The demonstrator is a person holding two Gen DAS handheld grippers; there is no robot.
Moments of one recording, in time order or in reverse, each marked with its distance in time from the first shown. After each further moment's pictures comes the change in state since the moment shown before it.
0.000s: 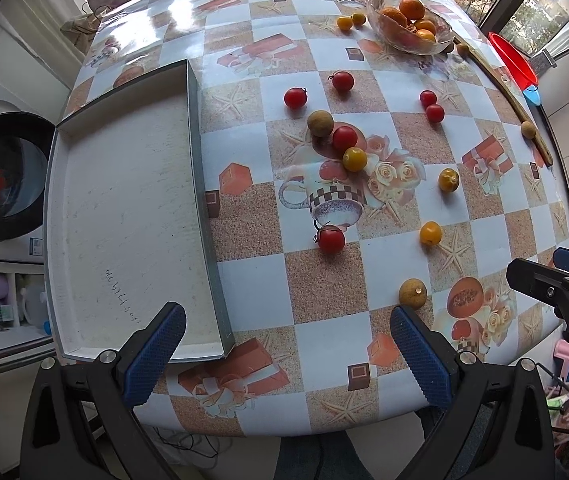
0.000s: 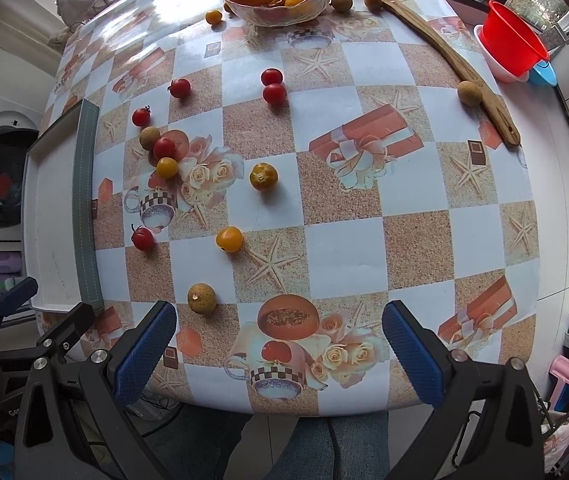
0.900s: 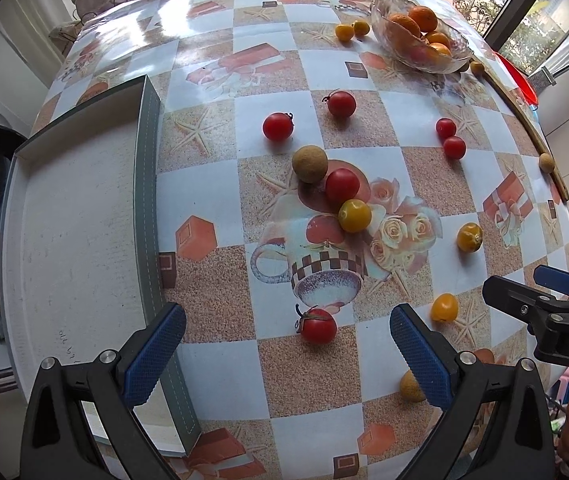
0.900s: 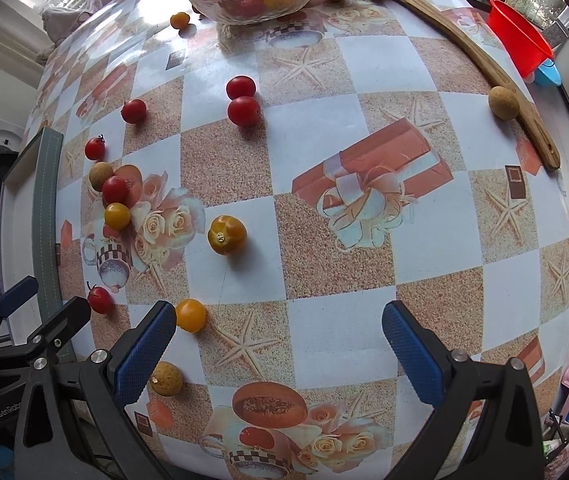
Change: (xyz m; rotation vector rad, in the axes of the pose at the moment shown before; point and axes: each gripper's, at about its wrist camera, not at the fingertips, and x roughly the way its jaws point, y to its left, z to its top) left arm 0.051 -0.009 0.037 -0.017 -0.050 -0.043; right arm 0.048 -0.021 0.043 0.002 -0.070 0.007
